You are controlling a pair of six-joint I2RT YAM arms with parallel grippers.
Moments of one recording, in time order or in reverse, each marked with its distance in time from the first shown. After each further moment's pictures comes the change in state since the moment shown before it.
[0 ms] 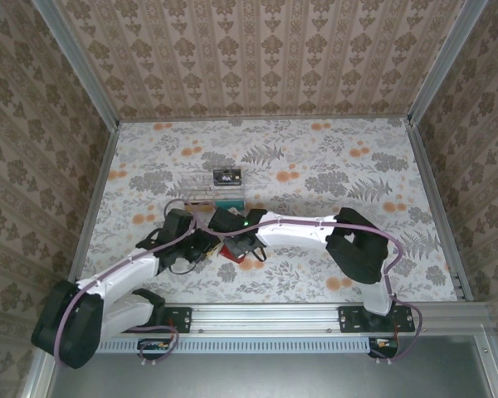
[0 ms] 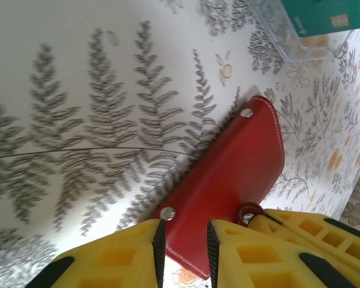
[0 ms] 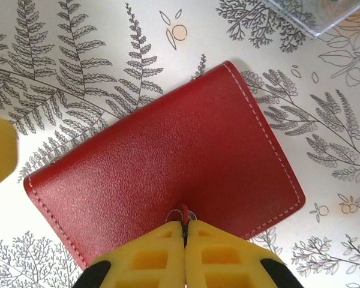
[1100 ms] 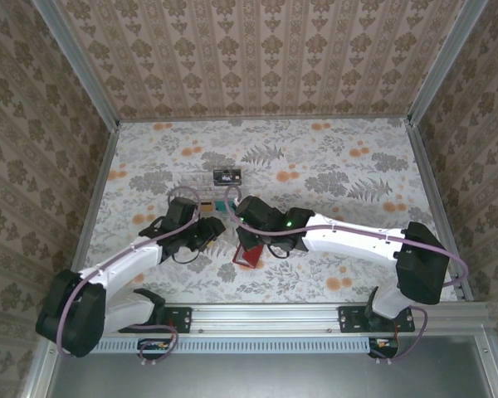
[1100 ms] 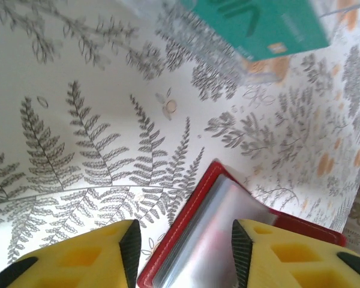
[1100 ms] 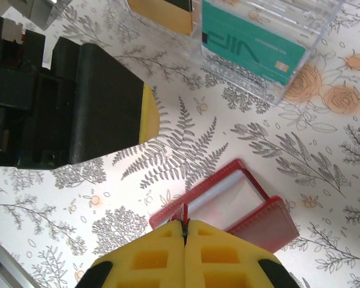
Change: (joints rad) left arm 0.003 0.049 0.122 -0.051 -0.038 0.085; right arm -0.035 -0.384 -0.227 0.204 -0.083 -0.008
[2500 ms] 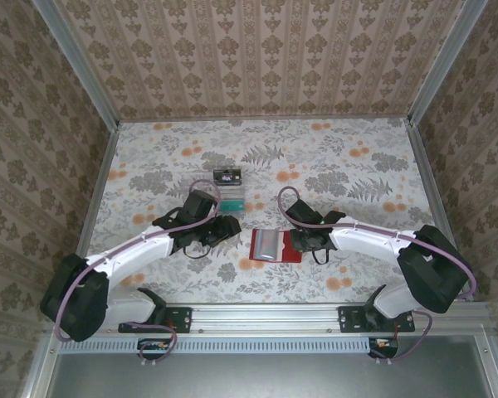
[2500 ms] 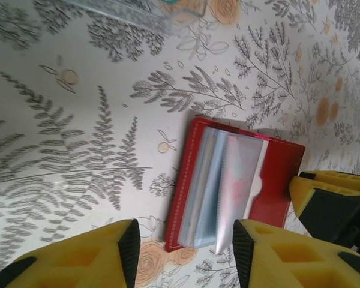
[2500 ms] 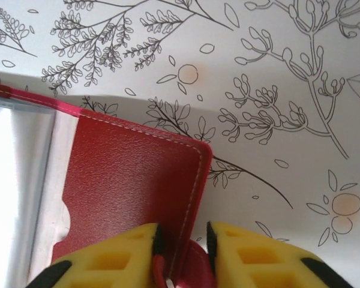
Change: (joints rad) left arm -0.164 0.127 0.153 -0.061 -0.009 0.102; right arm -0.299 -0.110 -0.398 -0.054 0.001 0.154
